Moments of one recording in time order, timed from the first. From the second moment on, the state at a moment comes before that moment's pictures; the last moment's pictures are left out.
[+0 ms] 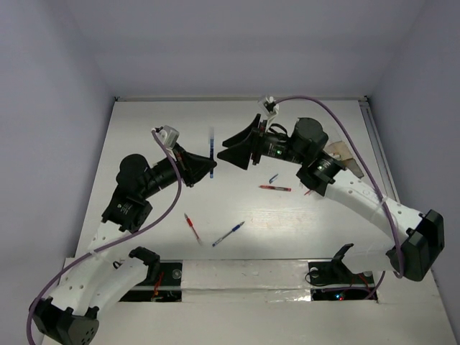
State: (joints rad) left arm -0.43 0.75 0.77 0.00 0.52 -0.46; right arm 0.75 1.29 1.16 0.28 -0.58 0.55
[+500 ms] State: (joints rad) left arm -0.43 0.80 0.76 0.08 0.62 -0.50; right arm 0.75 1.41 1.18 0.32 -0.62 0.61
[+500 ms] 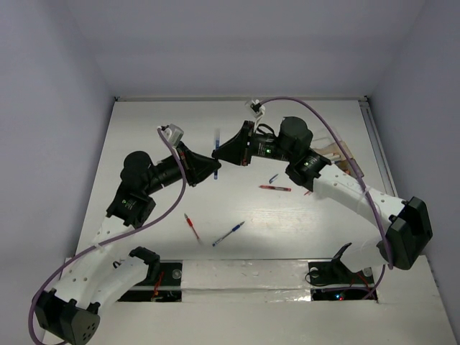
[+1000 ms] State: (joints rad) left arm -0.43 0.70 0.76 -0.07 0.50 -0.40; right arm 0.60 1.29 1.05 0.36 -0.24 0.70
